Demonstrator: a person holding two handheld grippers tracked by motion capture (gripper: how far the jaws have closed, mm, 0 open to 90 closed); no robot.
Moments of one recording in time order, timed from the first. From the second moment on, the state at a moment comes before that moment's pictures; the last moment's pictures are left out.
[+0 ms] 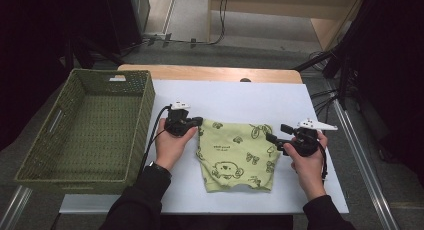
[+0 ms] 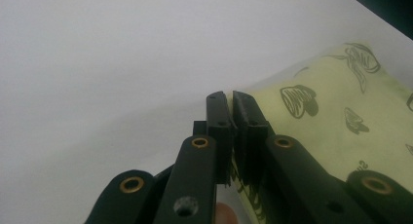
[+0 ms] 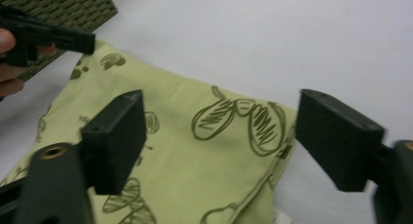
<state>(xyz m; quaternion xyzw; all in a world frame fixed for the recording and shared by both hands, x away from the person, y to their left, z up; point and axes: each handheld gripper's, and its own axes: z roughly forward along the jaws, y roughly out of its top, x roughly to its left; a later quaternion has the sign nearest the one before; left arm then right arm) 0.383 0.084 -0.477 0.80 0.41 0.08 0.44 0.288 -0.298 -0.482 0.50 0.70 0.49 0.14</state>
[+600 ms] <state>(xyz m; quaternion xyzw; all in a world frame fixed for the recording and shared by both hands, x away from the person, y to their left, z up) 0.380 0.082 -0.476 0.80 0.41 0.08 0.44 0.246 -0.269 -0.473 0.46 0.72 0.51 0.13</state>
